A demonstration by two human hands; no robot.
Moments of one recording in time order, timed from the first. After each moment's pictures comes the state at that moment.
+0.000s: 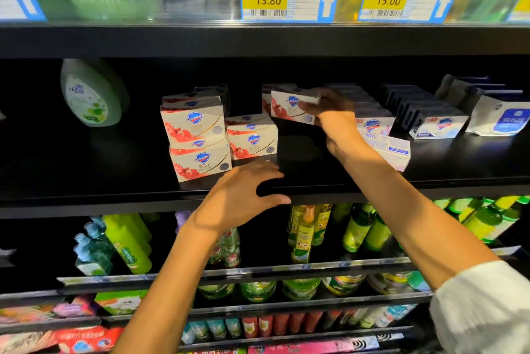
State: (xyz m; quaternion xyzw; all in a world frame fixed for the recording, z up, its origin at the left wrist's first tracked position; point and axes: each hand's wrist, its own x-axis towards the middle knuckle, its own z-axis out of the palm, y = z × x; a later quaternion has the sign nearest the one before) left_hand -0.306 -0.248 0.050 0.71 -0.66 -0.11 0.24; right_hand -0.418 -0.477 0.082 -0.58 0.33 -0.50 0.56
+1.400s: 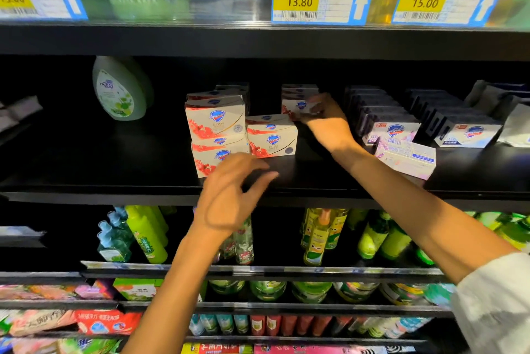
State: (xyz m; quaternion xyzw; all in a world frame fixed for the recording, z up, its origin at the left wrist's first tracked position) left_hand -0.292 -0.222 0.028 0.66 -0.58 0.13 0.46; right_hand -0.381 -0.477 0.062 -0.75 0.35 -0.41 0.38
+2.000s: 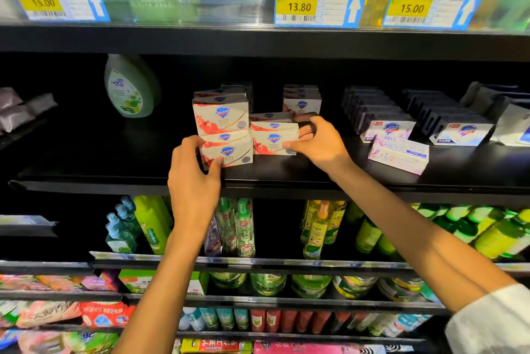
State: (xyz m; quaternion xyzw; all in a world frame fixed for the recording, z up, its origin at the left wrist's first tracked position) left_hand -0.268 -0.194 0.029 0.76 -0.34 0.13 0.54; right_hand -0.409 -0.411 0.060 -0.79 0.34 -0.32 0.41
